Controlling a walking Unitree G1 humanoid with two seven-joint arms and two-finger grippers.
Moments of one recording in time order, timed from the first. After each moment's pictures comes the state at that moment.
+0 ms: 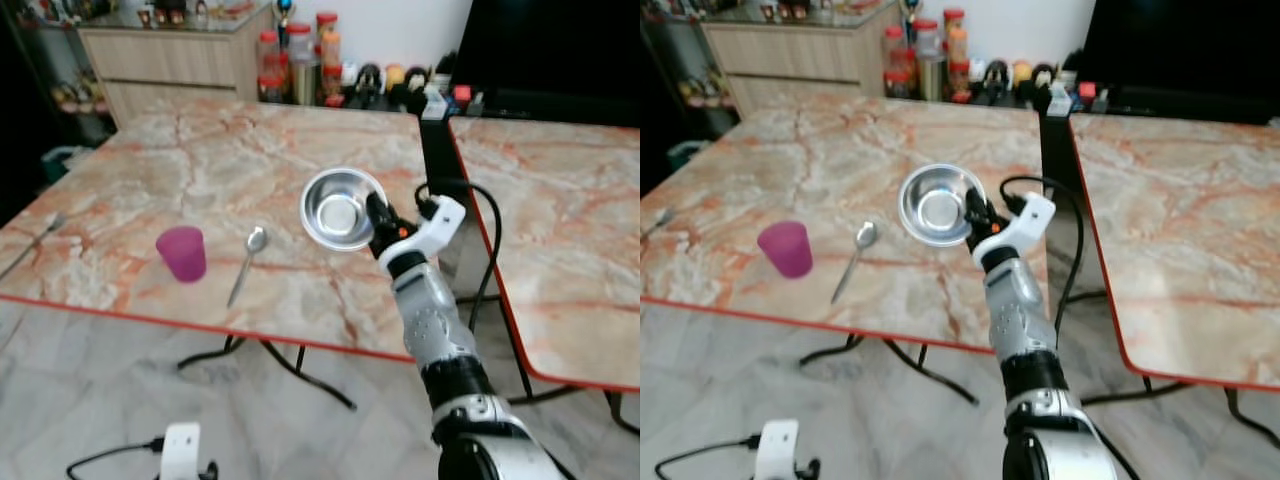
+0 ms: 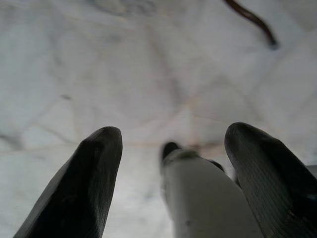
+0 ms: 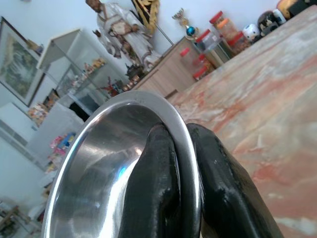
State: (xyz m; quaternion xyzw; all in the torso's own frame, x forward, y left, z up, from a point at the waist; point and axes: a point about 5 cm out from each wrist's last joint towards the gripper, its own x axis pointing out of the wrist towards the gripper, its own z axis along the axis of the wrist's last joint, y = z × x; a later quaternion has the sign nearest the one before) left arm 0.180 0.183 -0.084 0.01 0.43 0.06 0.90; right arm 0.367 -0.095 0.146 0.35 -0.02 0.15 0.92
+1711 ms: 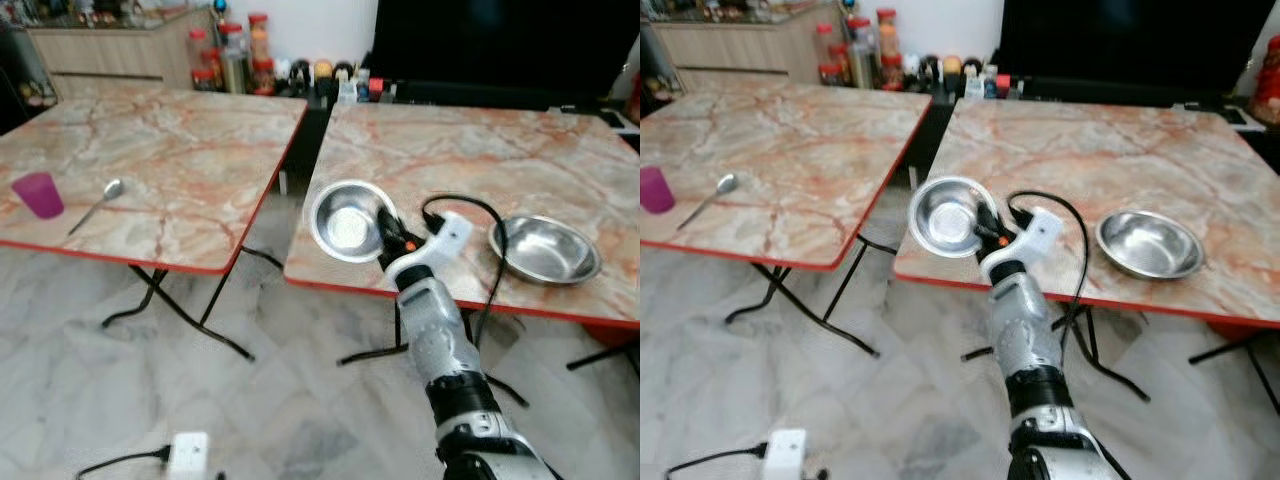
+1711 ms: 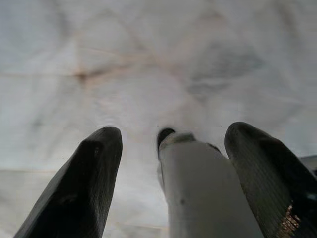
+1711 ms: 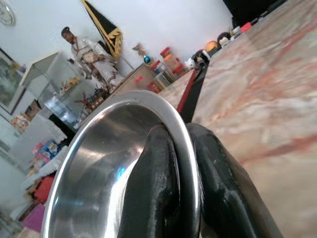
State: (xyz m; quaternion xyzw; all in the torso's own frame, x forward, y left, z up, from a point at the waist) left arm 0.171 0.181 -0.088 0.01 0.44 0.05 0.90; right arm 0.357 -0.105 0.129 0.34 -0.01 0.12 0.93
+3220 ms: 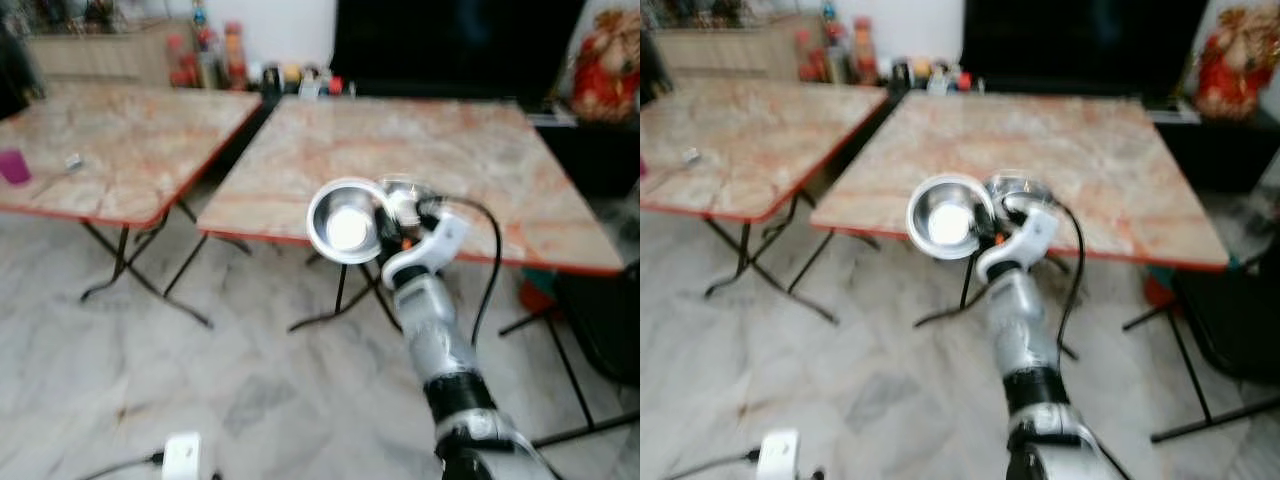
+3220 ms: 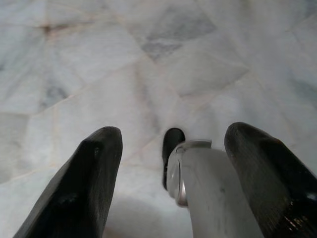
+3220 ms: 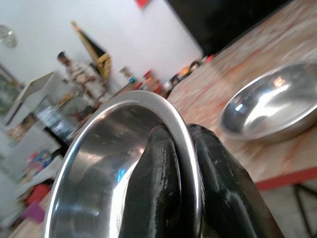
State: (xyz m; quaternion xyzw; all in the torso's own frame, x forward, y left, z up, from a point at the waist) left arm 0.171 0.192 -0.087 -0.01 0.43 0.08 0.90; right arm 0.361 -0.115 0.133 0.32 -0.02 0.09 0.94
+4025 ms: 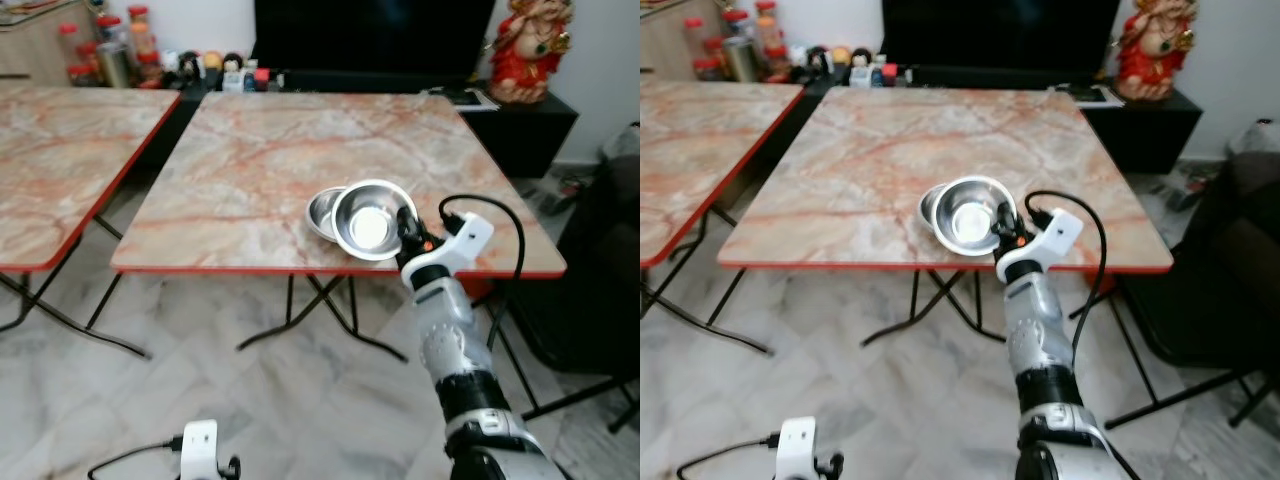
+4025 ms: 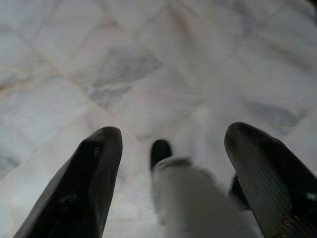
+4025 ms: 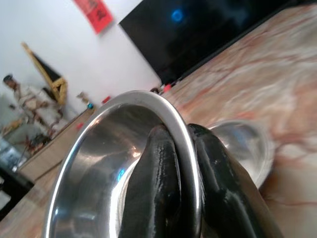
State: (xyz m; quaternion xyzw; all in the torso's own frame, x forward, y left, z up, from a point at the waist) left arm 0.179 0.191 -0.083 -0.01 0.42 0.08 0.91; right arm 0.362 -0.107 0.134 0.33 -0.02 0.10 0.94
